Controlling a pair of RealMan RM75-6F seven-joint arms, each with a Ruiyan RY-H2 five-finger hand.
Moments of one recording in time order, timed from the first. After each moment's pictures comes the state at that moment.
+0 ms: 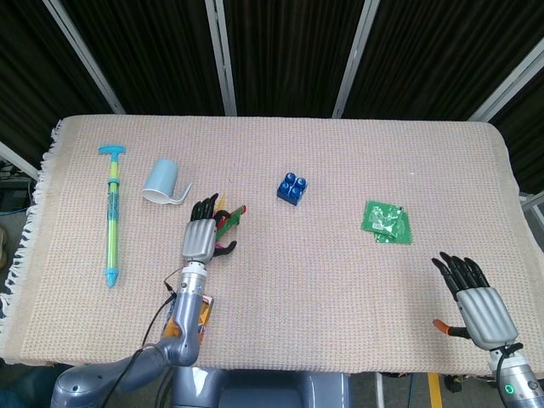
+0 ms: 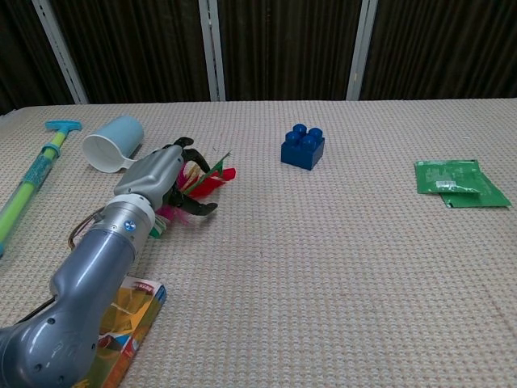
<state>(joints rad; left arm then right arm) -0.76 -2.23 -0.40 -0.75 1.12 1.12 0.18 0.14 -1.09 -0.03 -1.60 -1.62 1.39 0.03</state>
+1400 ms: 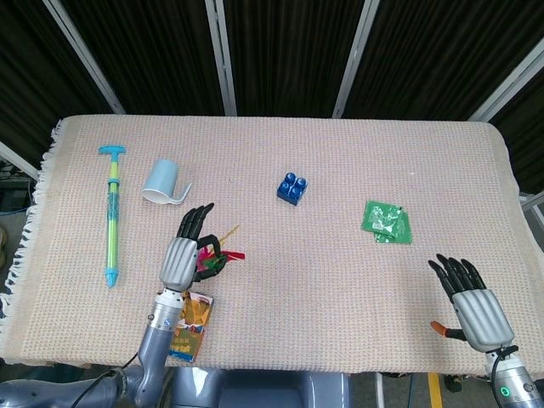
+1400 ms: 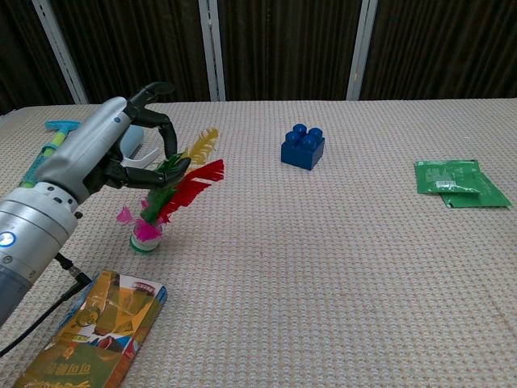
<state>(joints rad) -0.52 -1.92 -0.16 -1.31 1.44 1.45 0.00 0.13 -1.10 -0.04 -1.61 -1.62 1.40 -0.02</state>
